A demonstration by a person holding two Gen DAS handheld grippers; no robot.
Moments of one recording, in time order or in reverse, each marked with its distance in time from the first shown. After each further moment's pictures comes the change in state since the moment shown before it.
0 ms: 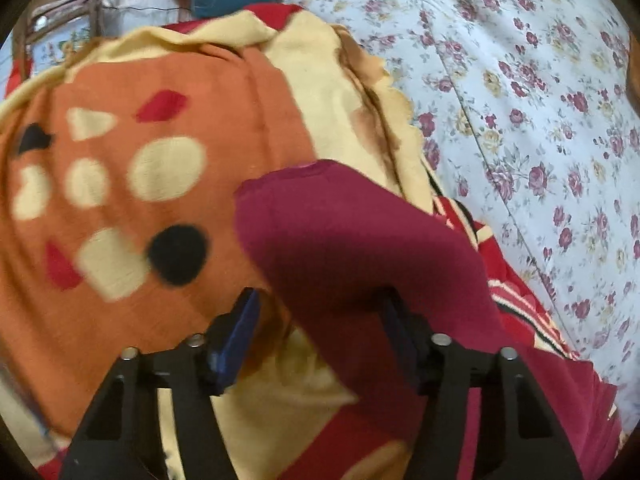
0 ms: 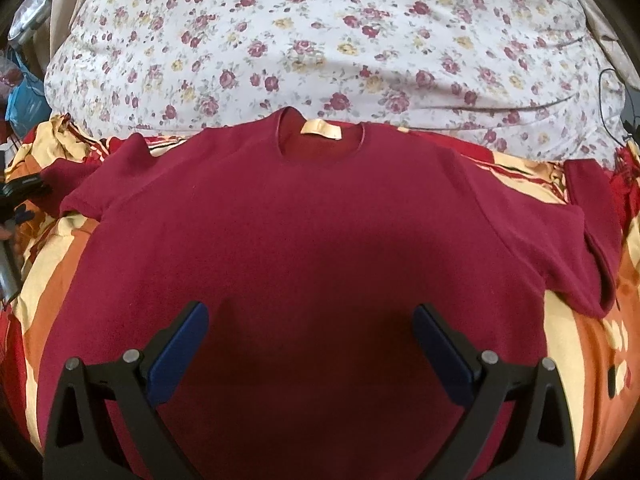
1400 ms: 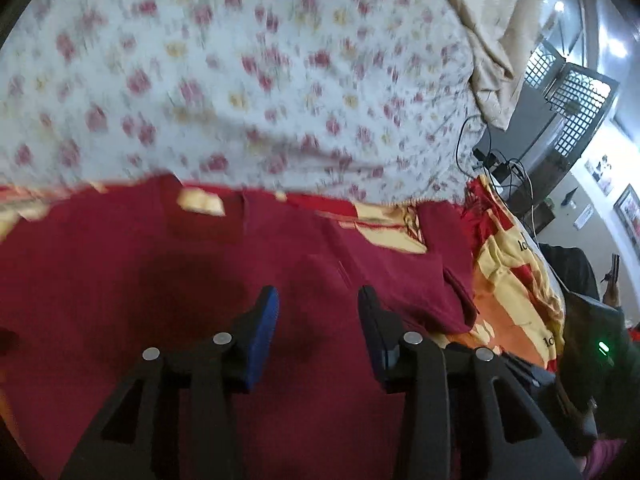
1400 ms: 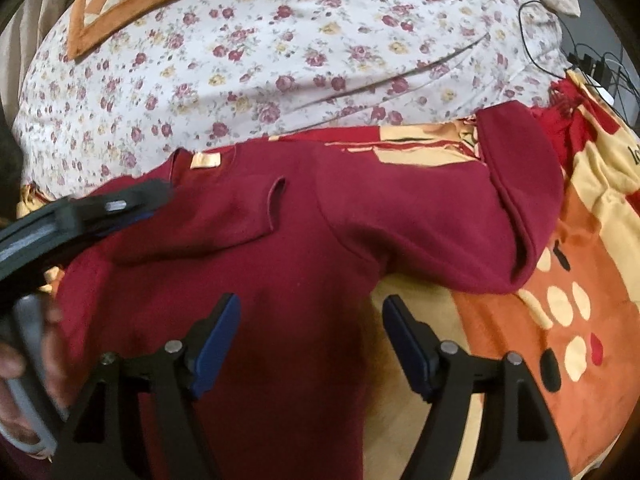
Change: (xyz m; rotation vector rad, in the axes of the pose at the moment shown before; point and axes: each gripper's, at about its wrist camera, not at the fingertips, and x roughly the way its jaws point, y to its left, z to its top) left arm -0.188 -0.309 -0.222 0.646 0.252 -0.923; right arm -0.040 -0.124 -0.006 0.238 -0.033 -0.053
